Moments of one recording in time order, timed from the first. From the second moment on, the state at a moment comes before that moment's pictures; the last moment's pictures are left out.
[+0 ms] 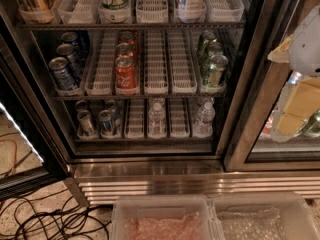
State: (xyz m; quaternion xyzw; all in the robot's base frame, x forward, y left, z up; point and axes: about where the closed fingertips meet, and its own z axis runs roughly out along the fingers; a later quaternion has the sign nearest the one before) arm 0.438 -0.217 0.976 -0.60 0.78 -0.03 0.16
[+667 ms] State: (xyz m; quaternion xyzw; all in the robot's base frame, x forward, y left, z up) arm 0.442 -0.204 0.965 -0.61 0.78 -0.03 0.17
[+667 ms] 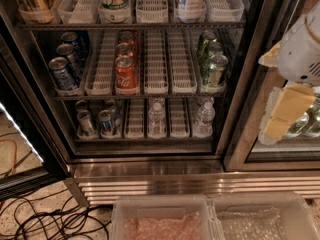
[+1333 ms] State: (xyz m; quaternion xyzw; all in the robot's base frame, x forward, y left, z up) arm 0.453 -0.151 0.920 -0.62 0.77 0.03 0.17
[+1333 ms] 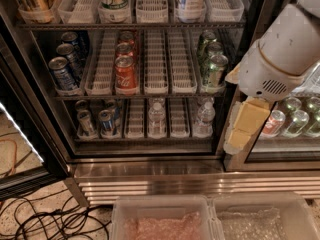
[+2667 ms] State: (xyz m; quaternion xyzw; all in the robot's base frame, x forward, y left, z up) arm 0.451 -0.005 0.826 -0.62 0.74 0.17 0.21
